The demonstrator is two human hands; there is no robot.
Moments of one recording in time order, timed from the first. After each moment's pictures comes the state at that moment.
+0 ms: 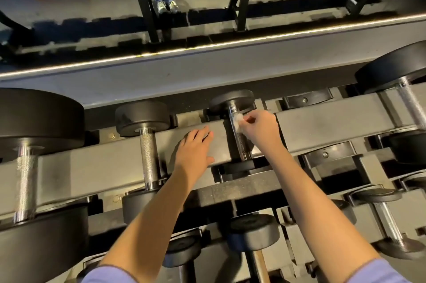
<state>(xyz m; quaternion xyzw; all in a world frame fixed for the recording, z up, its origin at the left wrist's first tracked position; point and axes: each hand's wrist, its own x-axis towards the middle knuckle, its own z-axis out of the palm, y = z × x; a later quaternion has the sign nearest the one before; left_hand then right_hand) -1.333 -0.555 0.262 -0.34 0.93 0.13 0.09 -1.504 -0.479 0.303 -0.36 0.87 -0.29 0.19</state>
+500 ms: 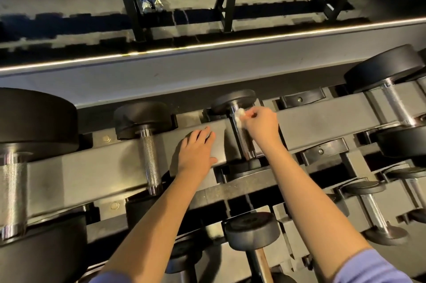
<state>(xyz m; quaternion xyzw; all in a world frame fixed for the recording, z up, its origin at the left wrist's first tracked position) -1.329 -0.557 0.262 -0.32 0.93 0.14 0.06 -1.495 -0.495 0.305 -0.27 0.89 -0.33 0.17</state>
